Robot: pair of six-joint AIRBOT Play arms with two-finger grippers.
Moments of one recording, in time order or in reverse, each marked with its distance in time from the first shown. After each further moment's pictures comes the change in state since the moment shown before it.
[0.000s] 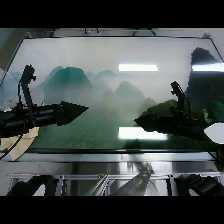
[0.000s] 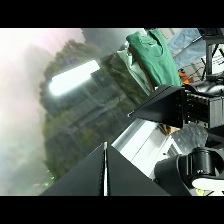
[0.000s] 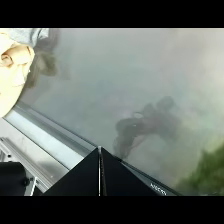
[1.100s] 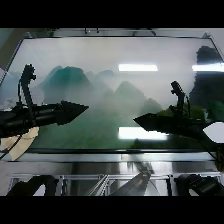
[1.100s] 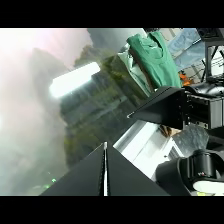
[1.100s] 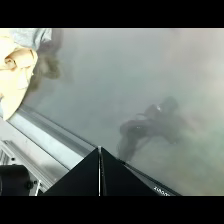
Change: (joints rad) left arm -0.001 -0.001 0.010 0.006 0.022 -0.002; right arm 0.000 -0.008 0.000 0.020 -0.015 0.000
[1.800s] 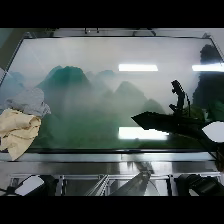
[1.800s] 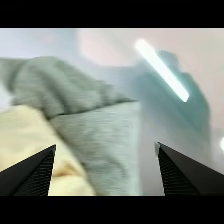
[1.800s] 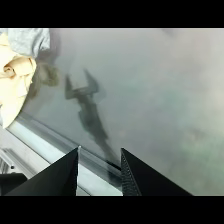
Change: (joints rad) left arm 1.081 -0.463 0.474 0.470 0.045 -0.298; right arm 0.000 -0.008 0.000 0.003 -0.030 0.000
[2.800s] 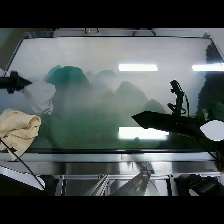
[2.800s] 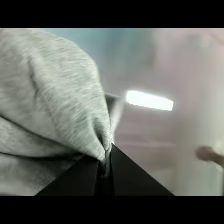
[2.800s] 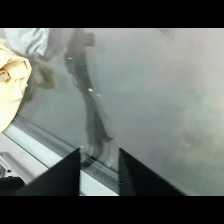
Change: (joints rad) left arm -0.451 -0.688 0.642 -0.146 -0.344 0.023; right arm 0.000 -0.024 0.000 -0.001 -0.016 -0.001
